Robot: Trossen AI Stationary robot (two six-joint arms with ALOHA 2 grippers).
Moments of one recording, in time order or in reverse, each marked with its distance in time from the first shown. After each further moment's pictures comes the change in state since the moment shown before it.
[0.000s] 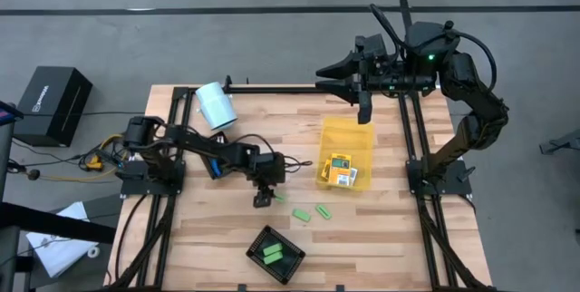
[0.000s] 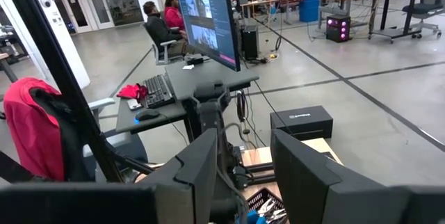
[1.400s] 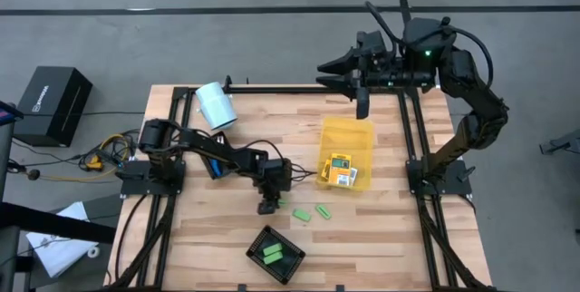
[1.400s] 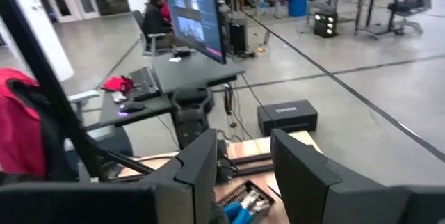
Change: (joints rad) left arm -0.019 0.176 0.041 0.057 0.134 -0.029; right arm -0.046 0.000 0.000 -0.034 0.000 -0.032
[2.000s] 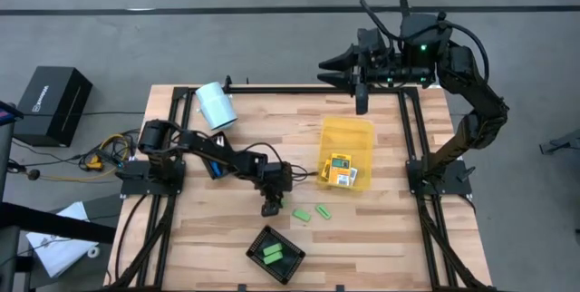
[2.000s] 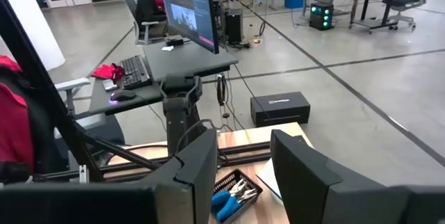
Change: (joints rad) left arm -0.013 0.008 -0.016 0.030 -0.097 -0.059; right arm -0.049 0.000 0.000 -0.041 -0.038 -0.037
